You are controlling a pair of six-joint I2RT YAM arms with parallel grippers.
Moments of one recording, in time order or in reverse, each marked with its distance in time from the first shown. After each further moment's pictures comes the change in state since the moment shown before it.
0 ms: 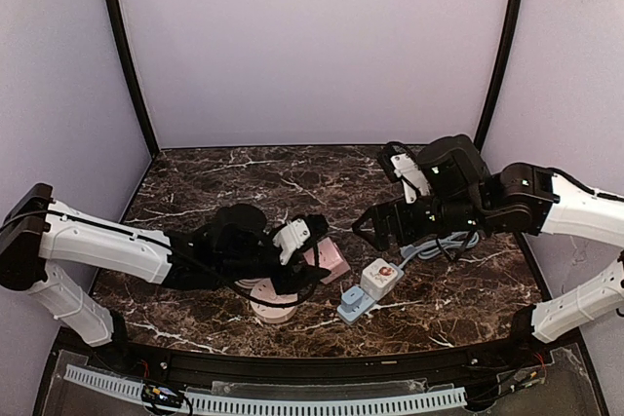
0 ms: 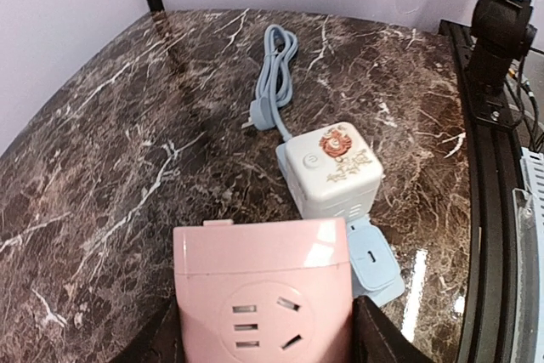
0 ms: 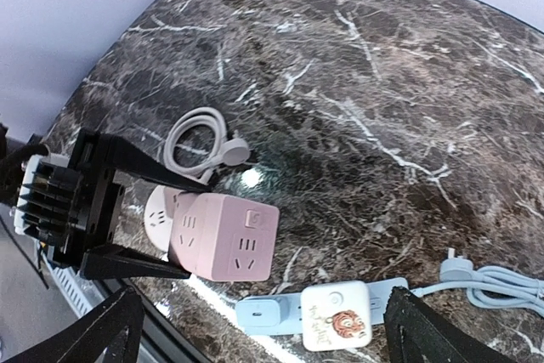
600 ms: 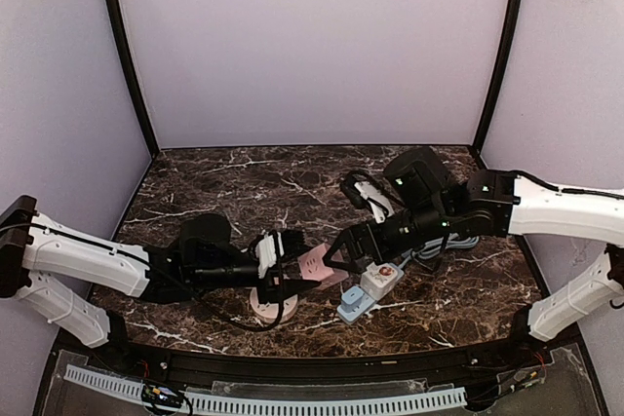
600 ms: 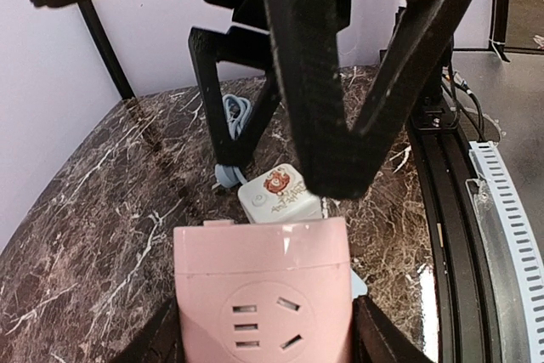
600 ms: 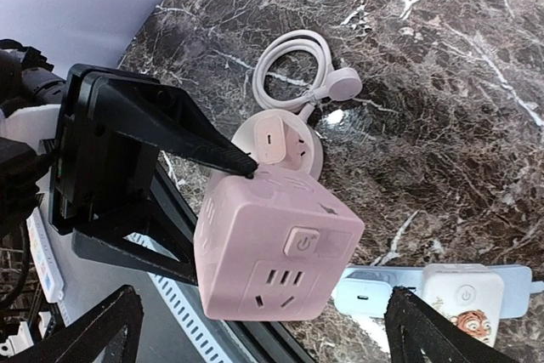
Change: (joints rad) left arm 0.000 -0.152 -0.212 0.268 0.163 0.172; right arm 0.000 0.141 -0.001 0.078 -0.388 0.042
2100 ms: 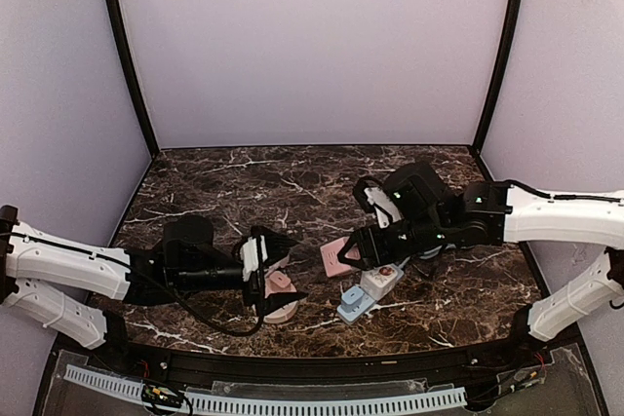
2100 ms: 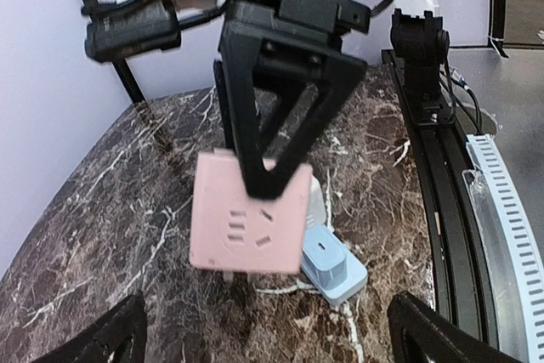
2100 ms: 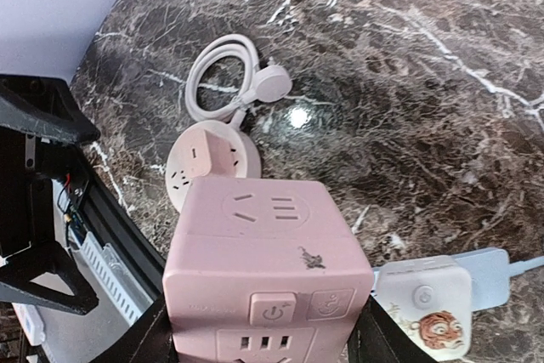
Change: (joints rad) left arm 0.000 -0.120 -0.064 -0.026 -0.012 0.022; right arm -0.011 0.027 -0.085 0.070 0.097 0.085
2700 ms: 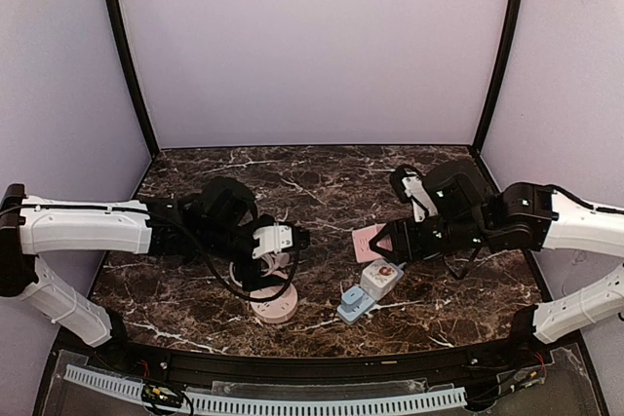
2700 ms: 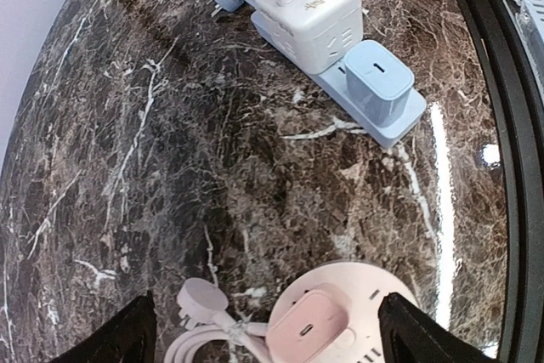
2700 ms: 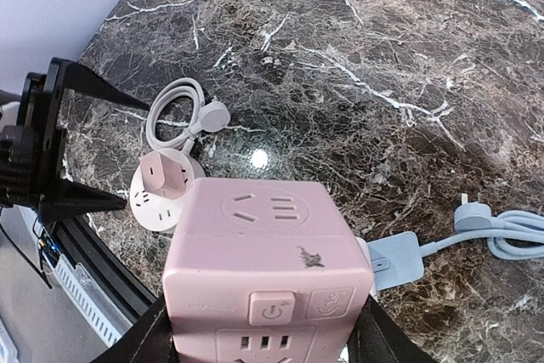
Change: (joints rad) left arm 0.132 0.163 0.356 -0.736 -0.012 0.259; right arm 0.000 -0.225 -0.065 -0.110 0.219 -0.015
